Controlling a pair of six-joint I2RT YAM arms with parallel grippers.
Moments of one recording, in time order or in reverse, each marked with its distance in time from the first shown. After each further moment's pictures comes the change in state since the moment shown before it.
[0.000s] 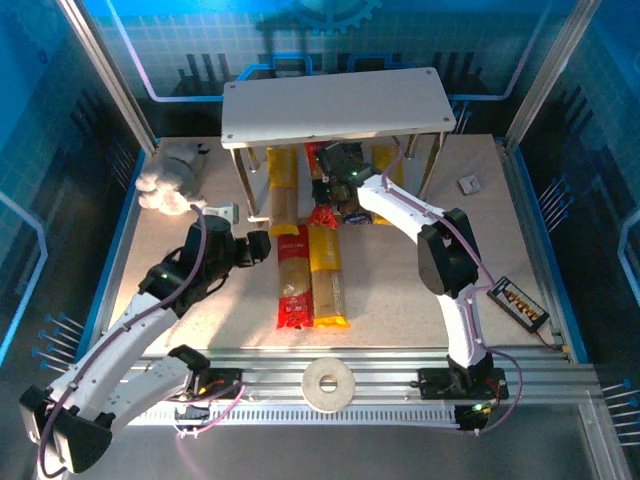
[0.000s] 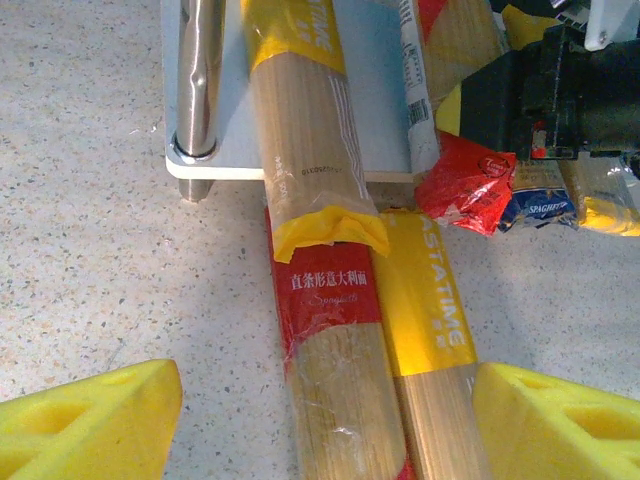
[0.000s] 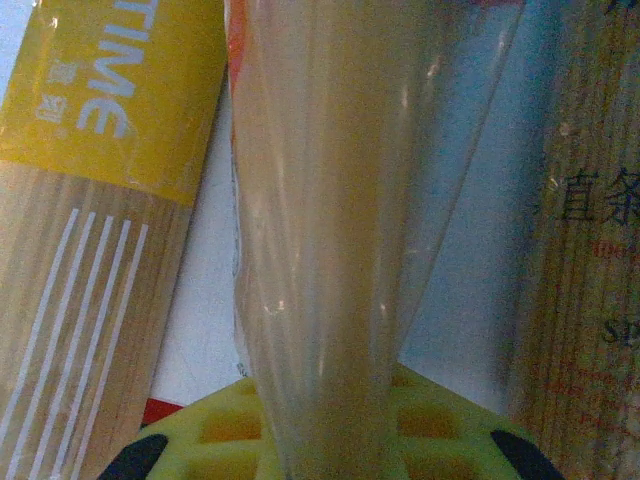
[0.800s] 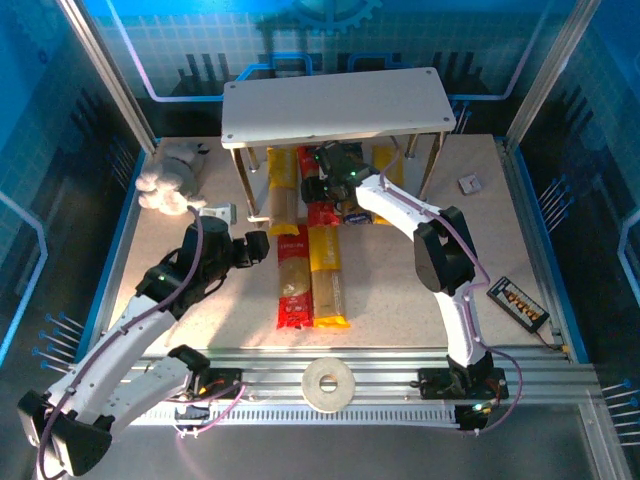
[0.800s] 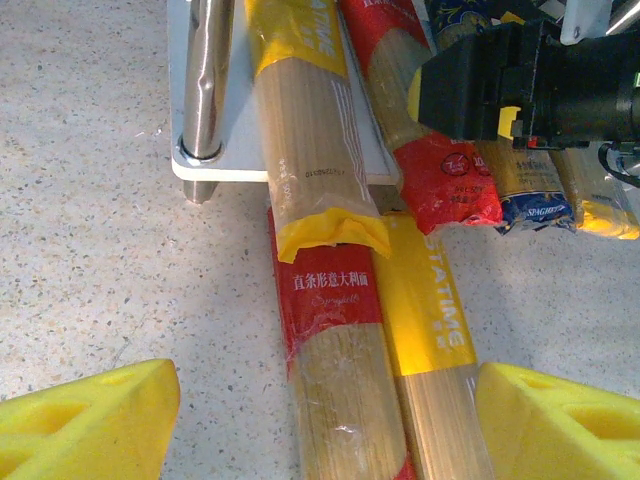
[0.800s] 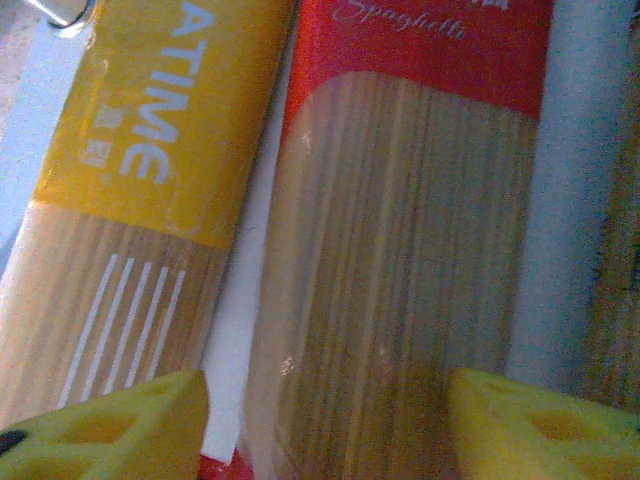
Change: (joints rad) left arm 0.005 -0.018 0.000 -0.011 0.000 0.000; right arm -0.006 0.028 0.004 0.080 -0.061 -0.008
